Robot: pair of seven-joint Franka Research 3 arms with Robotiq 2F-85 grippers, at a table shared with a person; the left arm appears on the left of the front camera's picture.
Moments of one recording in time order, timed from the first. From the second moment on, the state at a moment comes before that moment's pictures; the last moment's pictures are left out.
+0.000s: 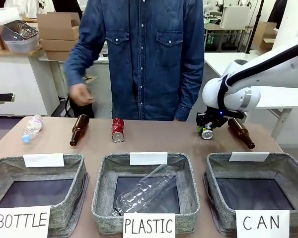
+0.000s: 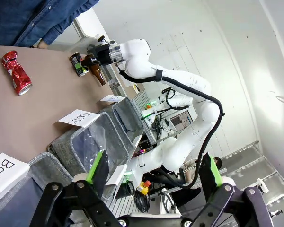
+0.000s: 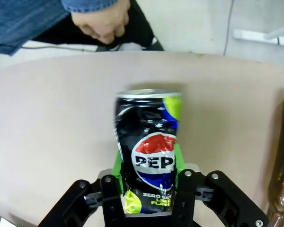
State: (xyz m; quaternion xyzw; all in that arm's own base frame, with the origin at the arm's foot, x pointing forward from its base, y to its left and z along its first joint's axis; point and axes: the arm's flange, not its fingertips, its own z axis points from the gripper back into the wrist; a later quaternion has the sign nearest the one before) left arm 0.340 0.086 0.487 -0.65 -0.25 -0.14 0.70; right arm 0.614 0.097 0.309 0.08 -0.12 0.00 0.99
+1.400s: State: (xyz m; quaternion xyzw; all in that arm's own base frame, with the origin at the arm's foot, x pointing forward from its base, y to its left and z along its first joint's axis) left arm 0.340 0.086 0.487 -0.65 -0.25 -0.14 0.70; right arm 0.371 -0.008 0.491 0.29 -0.01 0.20 0.94
